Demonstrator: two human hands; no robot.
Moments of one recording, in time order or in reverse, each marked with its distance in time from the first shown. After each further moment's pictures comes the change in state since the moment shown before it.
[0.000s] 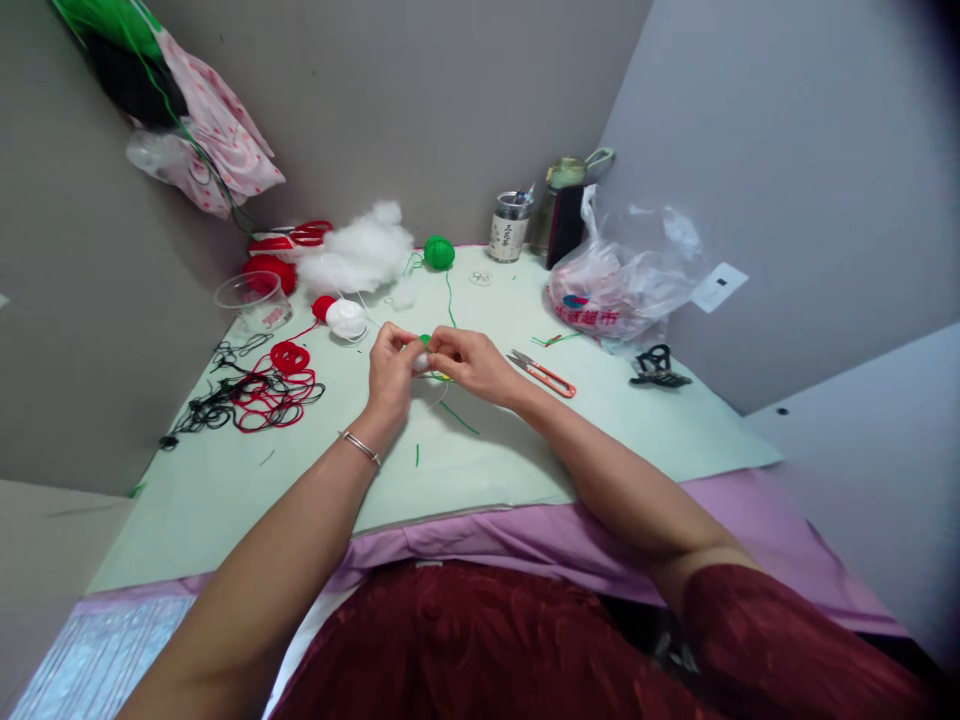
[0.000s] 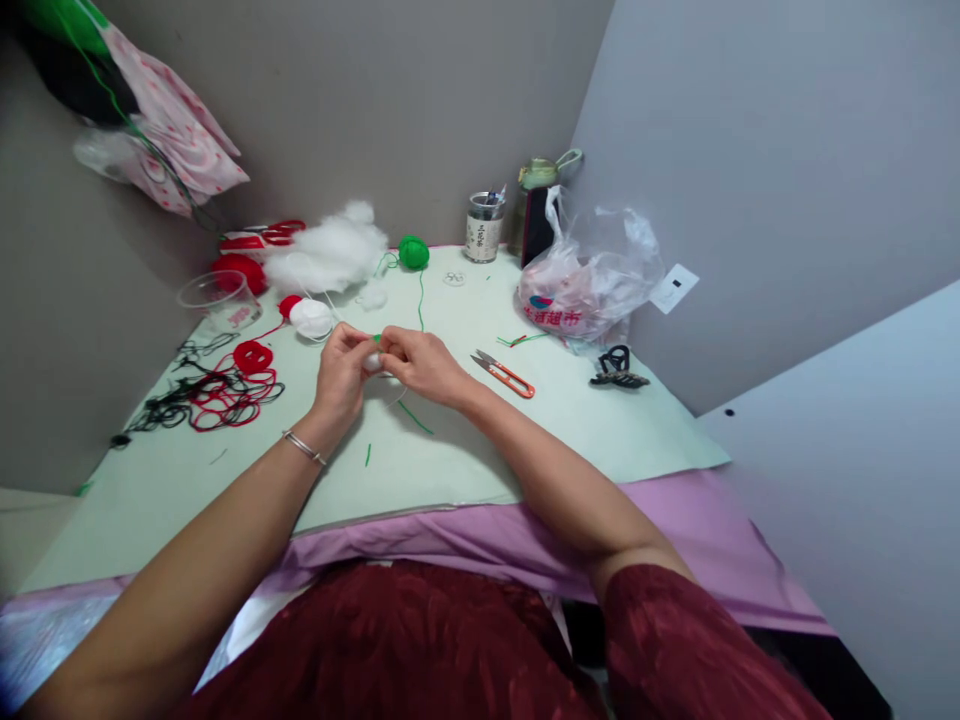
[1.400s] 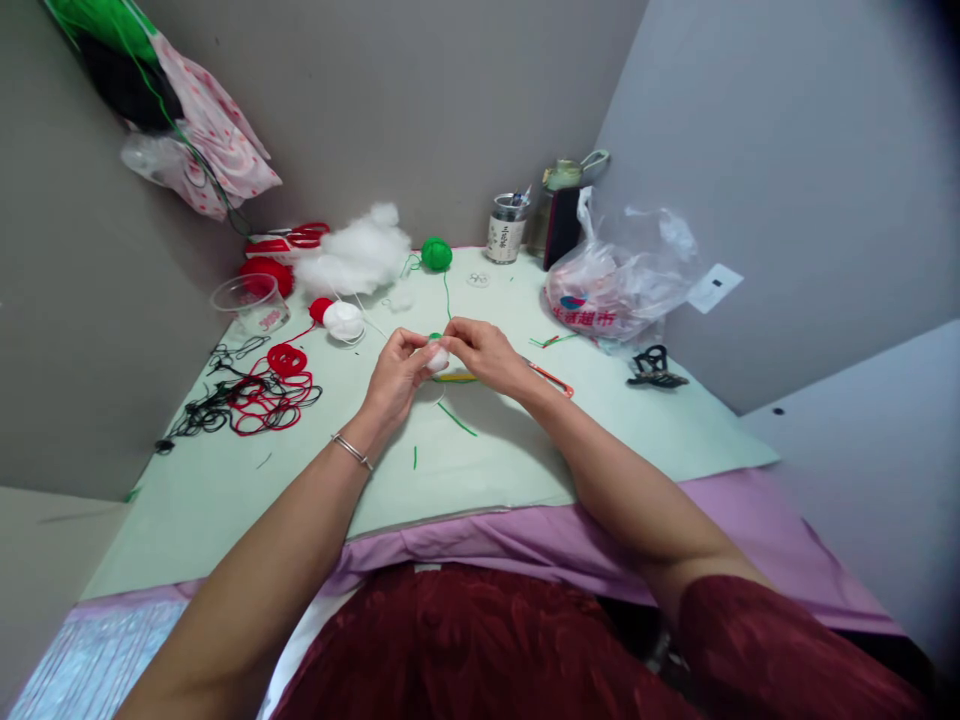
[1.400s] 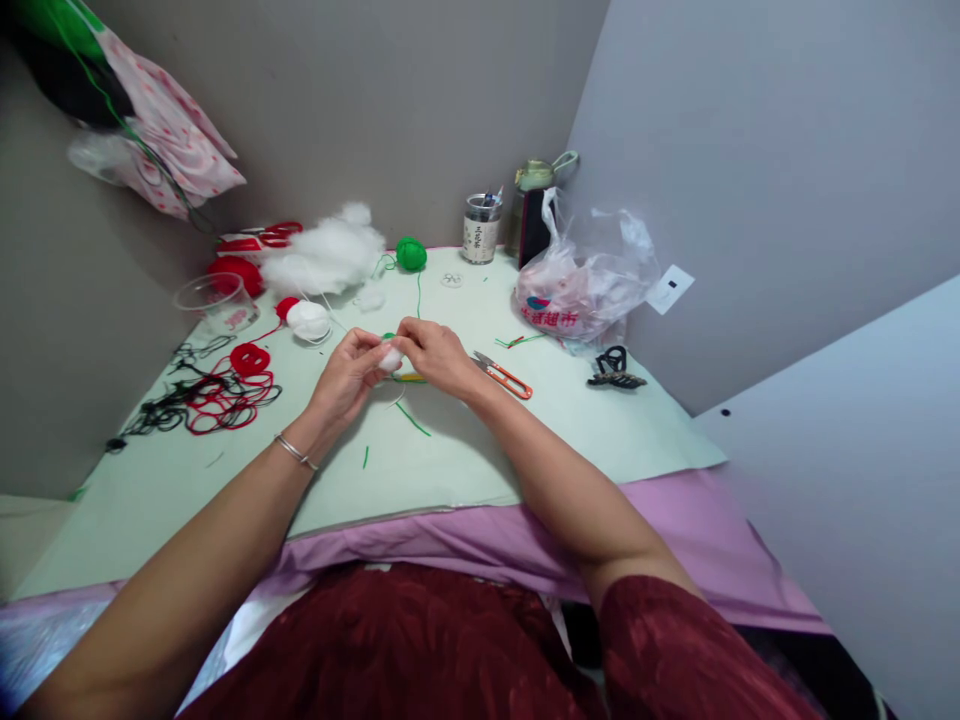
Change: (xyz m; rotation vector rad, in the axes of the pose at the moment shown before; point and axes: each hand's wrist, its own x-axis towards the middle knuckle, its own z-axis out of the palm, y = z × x) left_hand -0.006 0.009 0.004 -0.101 -0.172 -0.170; right_hand 0.004 0.008 -0.015 -0.081 0.111 0.045
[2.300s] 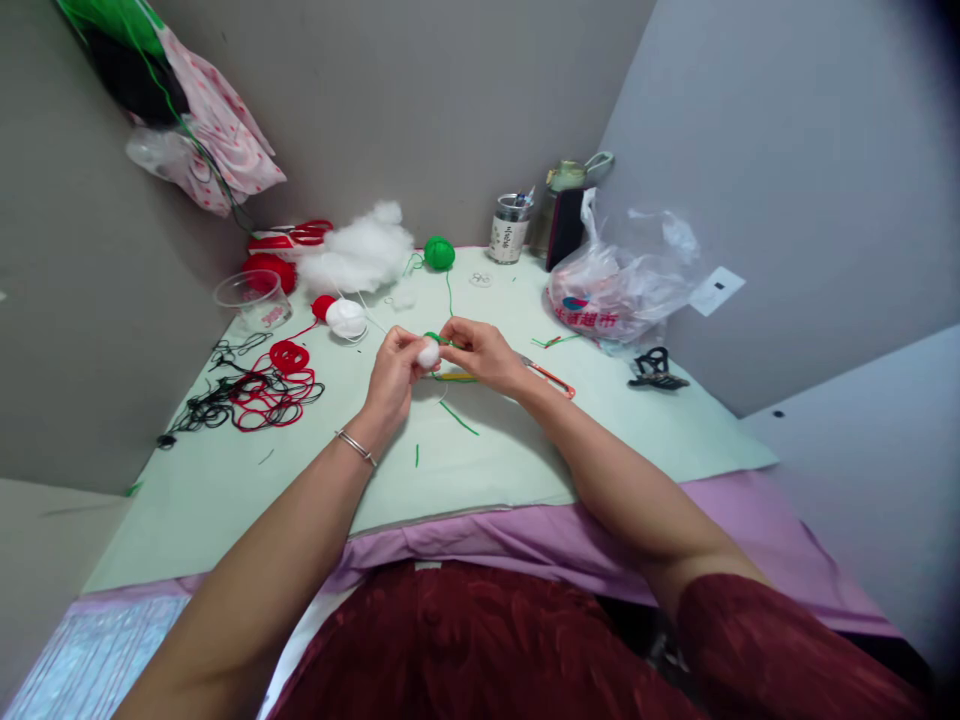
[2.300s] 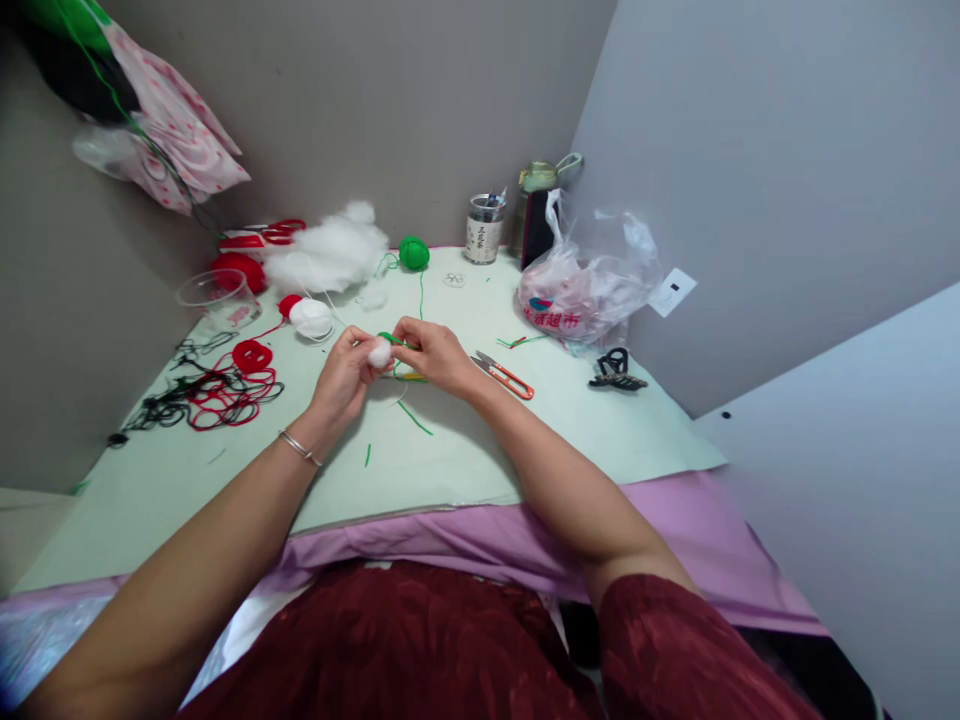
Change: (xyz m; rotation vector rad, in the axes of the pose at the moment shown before) left_hand 0.000 0.003 0.000 -0.038 0.082 -0.004; right_hand 0.006 0.015 0.009 0.170 -0.035 -0.075
